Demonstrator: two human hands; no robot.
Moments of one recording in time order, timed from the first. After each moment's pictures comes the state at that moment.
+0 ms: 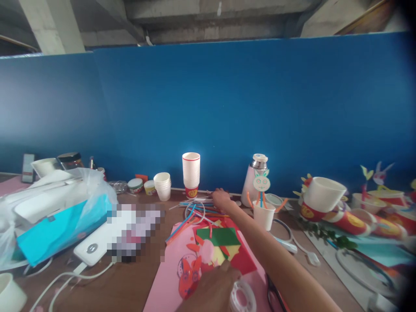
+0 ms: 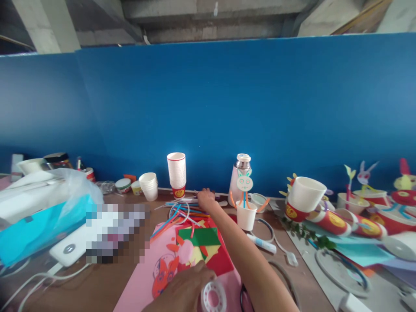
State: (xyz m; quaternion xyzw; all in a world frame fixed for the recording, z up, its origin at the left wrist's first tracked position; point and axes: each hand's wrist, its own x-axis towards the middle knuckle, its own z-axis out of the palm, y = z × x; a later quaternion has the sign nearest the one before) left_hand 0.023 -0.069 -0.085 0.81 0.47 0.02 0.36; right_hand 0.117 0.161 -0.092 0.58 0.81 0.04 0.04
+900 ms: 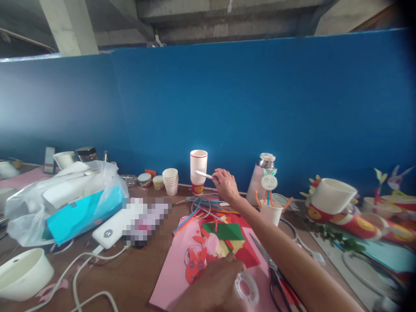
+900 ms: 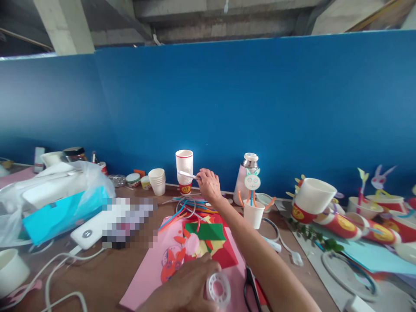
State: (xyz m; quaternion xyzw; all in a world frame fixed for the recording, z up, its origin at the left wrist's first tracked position) left_hand 0.022 -0.072 -0.103 0.83 0.46 0.08 0.31; right_hand 0.115 0.127 -0.049 0.46 0.81 0.12 -0.36
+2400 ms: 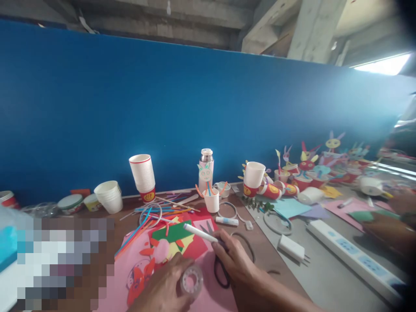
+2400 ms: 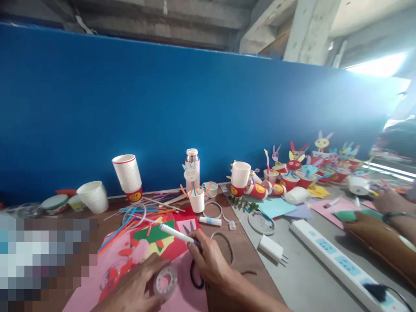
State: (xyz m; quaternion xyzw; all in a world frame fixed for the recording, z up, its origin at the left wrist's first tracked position) left_hand 0.044 -0.080 -0.063 0.80 0.50 0.08 0.31; right_hand 0.250 -0.074 -0.102 0.54 0.72 -0.23 -0.38
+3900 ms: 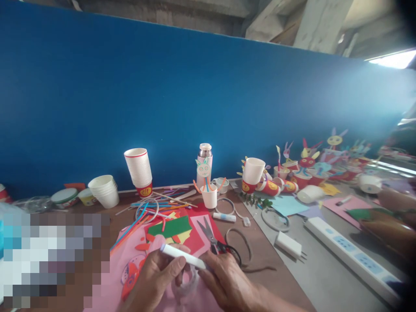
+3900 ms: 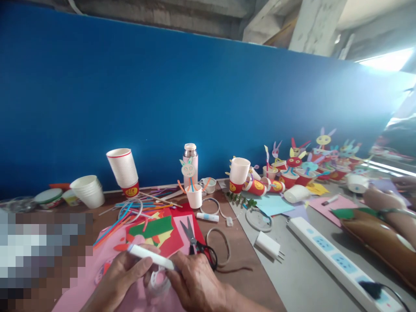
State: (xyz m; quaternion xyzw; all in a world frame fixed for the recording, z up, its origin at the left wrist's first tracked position) left_hand 0.050 -0.081 -0.069 0.51 0.41 0.42 0.62; right_hand 0.234 -0.104 -0.094 0.45 0.85 -0.09 -0.27
